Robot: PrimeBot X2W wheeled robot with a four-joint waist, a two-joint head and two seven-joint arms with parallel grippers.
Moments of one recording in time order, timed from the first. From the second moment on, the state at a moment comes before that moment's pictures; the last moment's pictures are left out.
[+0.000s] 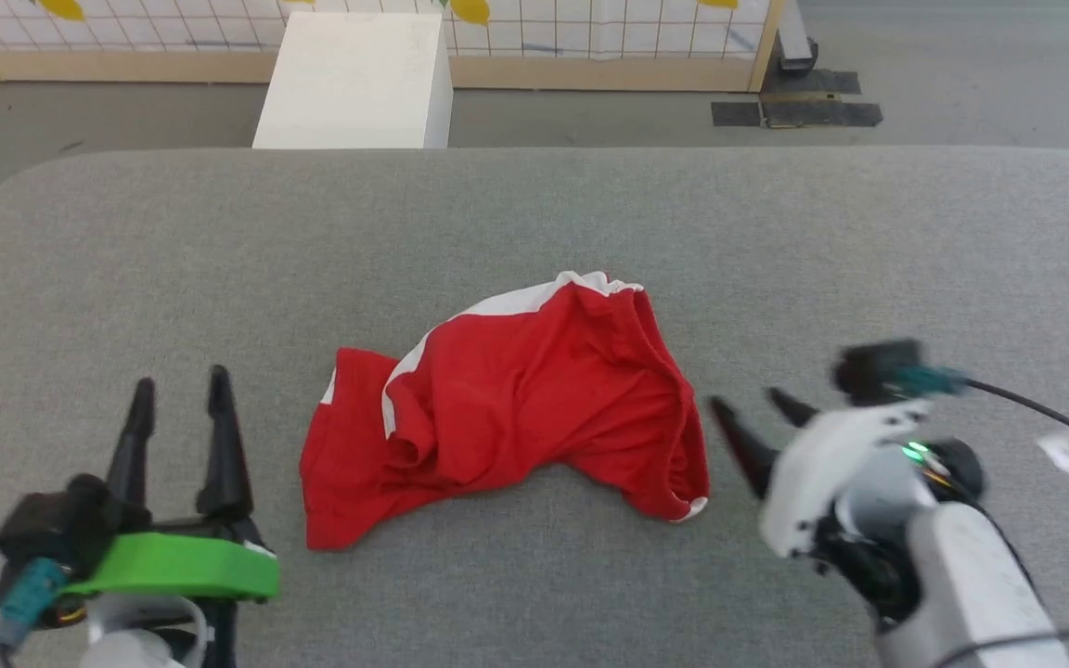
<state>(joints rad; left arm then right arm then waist) -0.01 0.17 0.04 -0.05 -0.39 -0.01 -0.21 -0.25 -0.05 0.10 0.22 0.33 0.13 0.41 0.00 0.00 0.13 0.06</state>
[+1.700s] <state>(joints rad) -0.20 0.07 -0.39 0.11 -0.65 -0.12 0.39 -0.12 -0.05 -0.34 0.13 0.39 0.13 0.42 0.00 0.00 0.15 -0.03</state>
